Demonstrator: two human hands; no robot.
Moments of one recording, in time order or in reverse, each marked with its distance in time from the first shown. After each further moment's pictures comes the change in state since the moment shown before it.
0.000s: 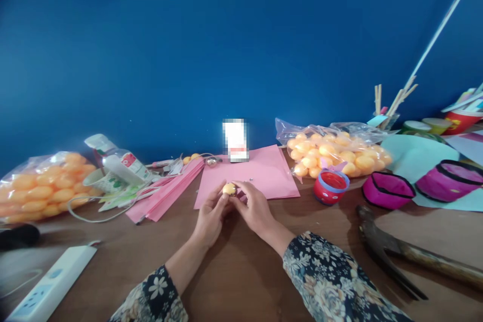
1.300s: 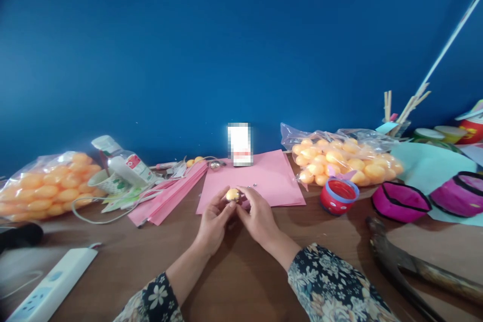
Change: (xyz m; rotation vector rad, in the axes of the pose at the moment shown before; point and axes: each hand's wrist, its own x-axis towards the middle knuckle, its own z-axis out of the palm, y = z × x) left_hand 0.002 0.000 -0.001 0.002 -0.012 -0.006; right_hand -0.001 0.000 0.002 -0.019 0.006 -0.001
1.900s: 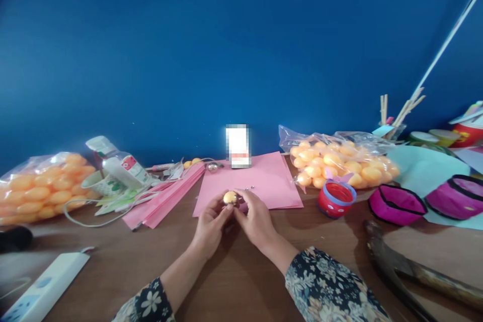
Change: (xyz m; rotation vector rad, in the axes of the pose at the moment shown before) left_hand 0.000 0.001 0.000 0.026 0.016 -0.019; right_hand 0.001 0.003 0.002 0.040 -0.016 0.055
